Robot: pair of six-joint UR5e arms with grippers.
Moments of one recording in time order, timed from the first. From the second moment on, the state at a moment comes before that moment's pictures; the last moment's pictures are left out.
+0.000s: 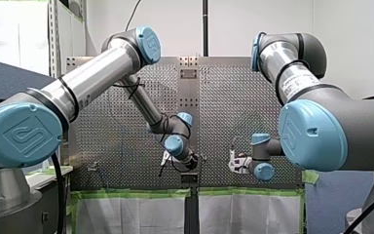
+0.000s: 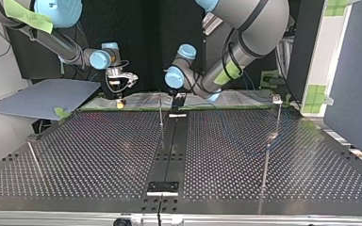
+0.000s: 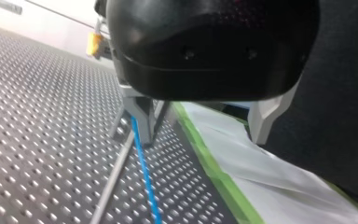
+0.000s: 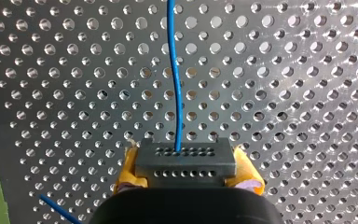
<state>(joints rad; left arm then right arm) -0.57 -2.48 -1.42 -2.87 -1.71 -1.53 1.86 -0.59 1.66 -1.03 1.41 1.58</state>
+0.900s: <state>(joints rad) -0.61 -2.45 -1.42 -2.84 -1.75 -1.56 1.86 -0.59 1.66 -1.02 1.41 1.58</state>
